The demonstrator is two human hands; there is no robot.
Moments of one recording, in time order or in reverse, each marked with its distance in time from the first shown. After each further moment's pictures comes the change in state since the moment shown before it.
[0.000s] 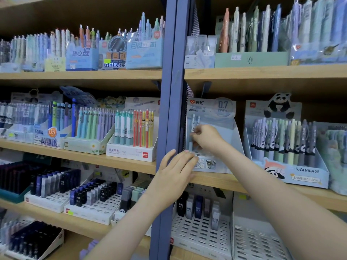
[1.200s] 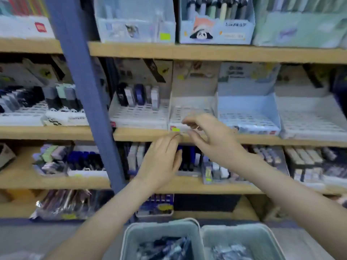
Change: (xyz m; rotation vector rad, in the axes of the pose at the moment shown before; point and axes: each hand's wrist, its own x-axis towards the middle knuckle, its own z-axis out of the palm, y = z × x) left_hand -0.120 0.203 -0.011 -0.587 -0.304 -0.177; right_hand -0.289 0.136 -0.026 -0.209 -0.025 -0.277
